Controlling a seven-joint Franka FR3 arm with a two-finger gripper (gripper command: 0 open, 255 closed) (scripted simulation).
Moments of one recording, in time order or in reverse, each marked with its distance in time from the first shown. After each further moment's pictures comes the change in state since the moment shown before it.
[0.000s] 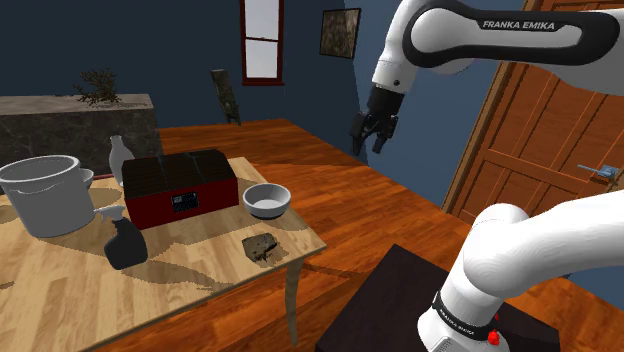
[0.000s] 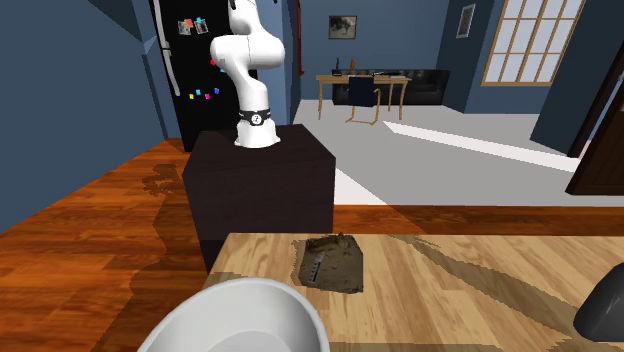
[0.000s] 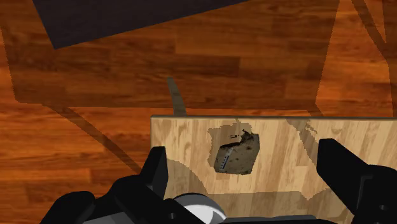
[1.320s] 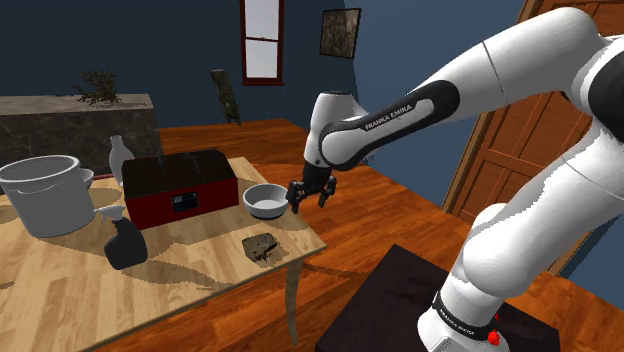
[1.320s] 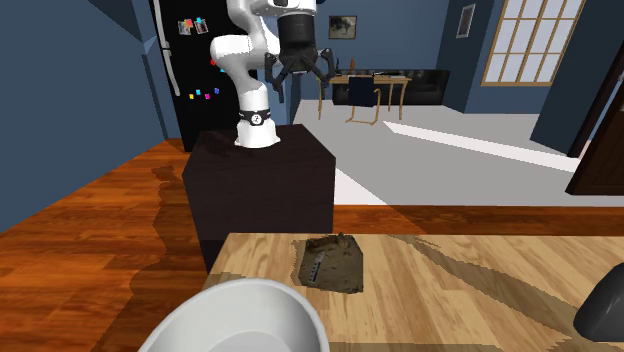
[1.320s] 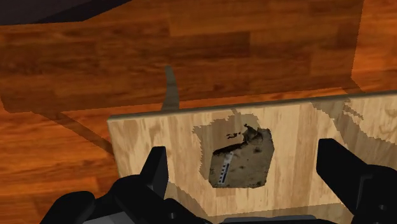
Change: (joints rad) arm 0.005 0.468 0.238 -0.156 0.020 0.651 0.283
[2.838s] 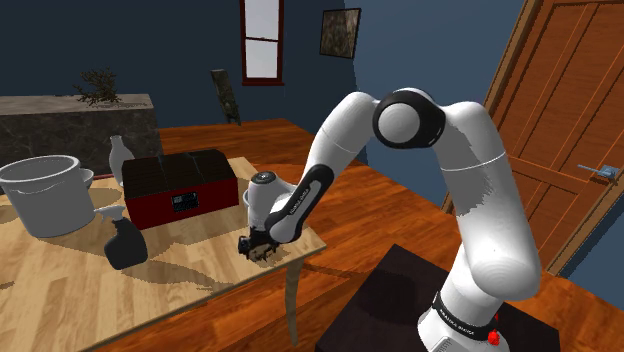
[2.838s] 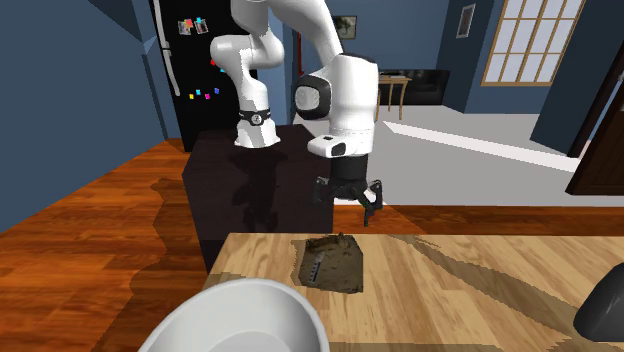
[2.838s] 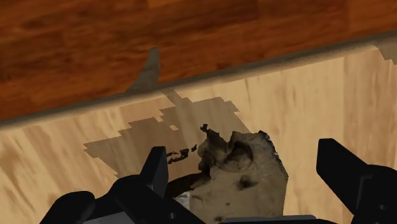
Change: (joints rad) arm 0.143 0.928 -0.087 0.488 -0.483 0.395 0.612
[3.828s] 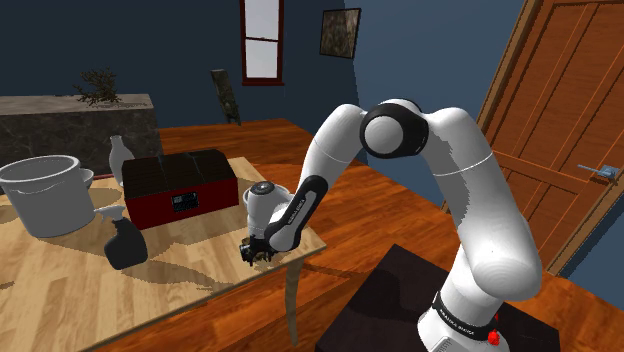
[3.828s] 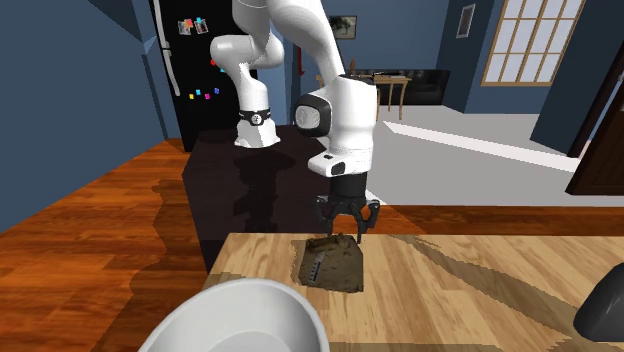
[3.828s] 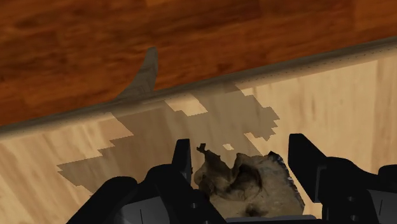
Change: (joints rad) arm 0.019 0.095 -0.028 0.050 -0.020 0.047 0.020
